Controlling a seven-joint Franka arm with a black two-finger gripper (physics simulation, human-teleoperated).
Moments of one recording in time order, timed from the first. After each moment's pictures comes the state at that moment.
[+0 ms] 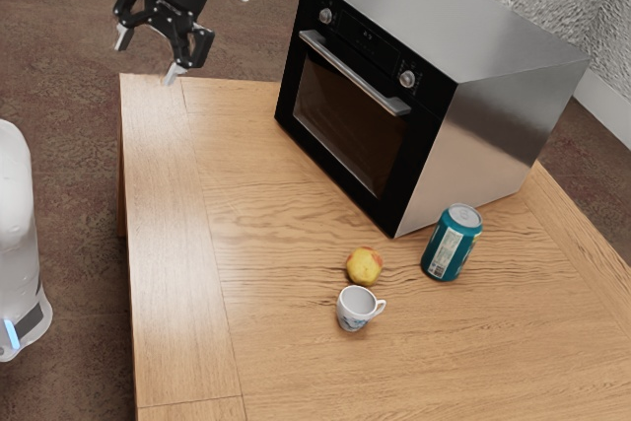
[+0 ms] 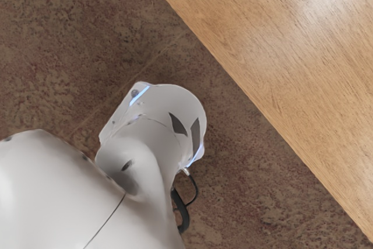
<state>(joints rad) 0.11 -0.64 0.04 -1.98 -0.05 0.97 -0.78</state>
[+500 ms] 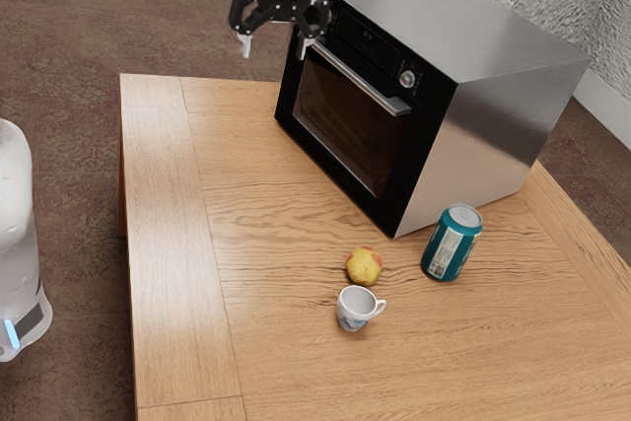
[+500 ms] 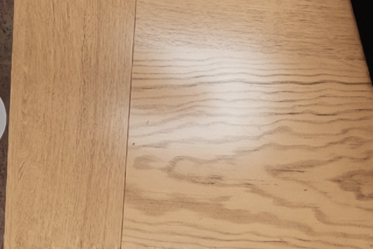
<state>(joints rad) 0.08 -0.35 0.01 -1.71 -0.05 1.38 -1.60</state>
